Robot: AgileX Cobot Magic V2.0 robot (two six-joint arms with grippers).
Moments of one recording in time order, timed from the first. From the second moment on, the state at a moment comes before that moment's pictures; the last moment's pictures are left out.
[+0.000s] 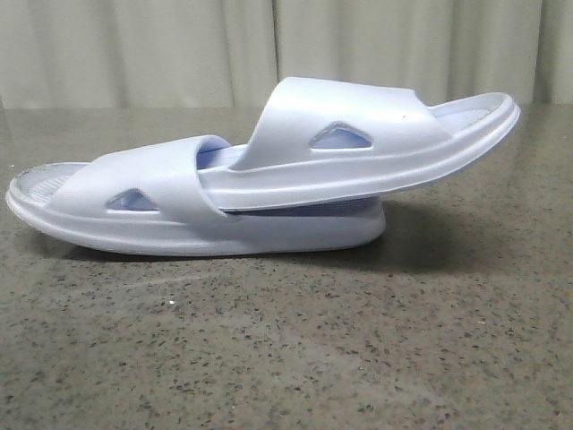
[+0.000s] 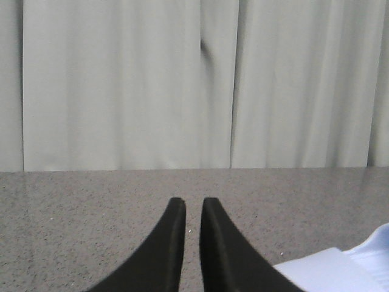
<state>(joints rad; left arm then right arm) -0.09 0.14 -0.22 -1.48 0.21 1.39 0.62 -0.01 -0.46 -0.69 0.80 0.50</state>
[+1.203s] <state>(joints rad) -0.09 0.00 0.00 0.05 0.04 0.04 0.62 -0.01 -0.46 -0.69 0.80 0.50</state>
